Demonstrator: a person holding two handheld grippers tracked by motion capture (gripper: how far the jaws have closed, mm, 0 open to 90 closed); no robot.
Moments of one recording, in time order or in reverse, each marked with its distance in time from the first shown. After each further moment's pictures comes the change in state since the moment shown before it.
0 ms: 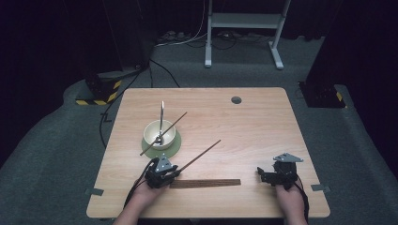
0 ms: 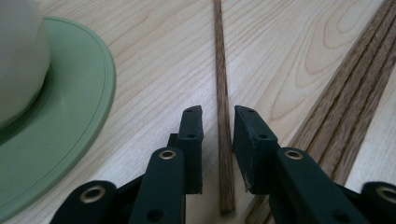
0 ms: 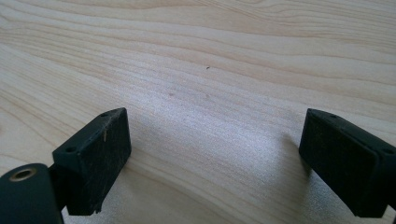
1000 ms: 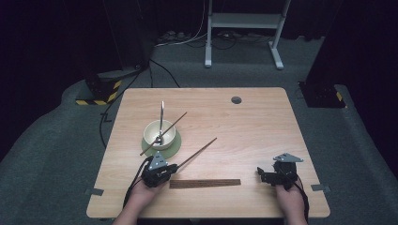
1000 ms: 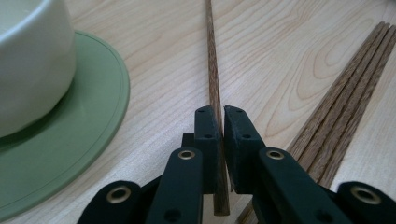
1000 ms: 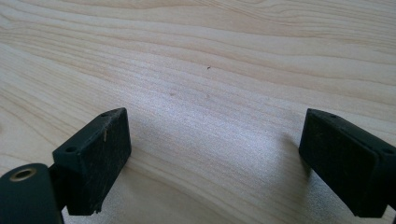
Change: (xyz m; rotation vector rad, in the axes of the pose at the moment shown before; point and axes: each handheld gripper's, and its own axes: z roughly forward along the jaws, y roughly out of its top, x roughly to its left) left arm 0.006 0.001 -0.018 -0.080 -0.008 -0.073; right arm 0.000 0.000 0.000 -0.005 -0.001 -0.007
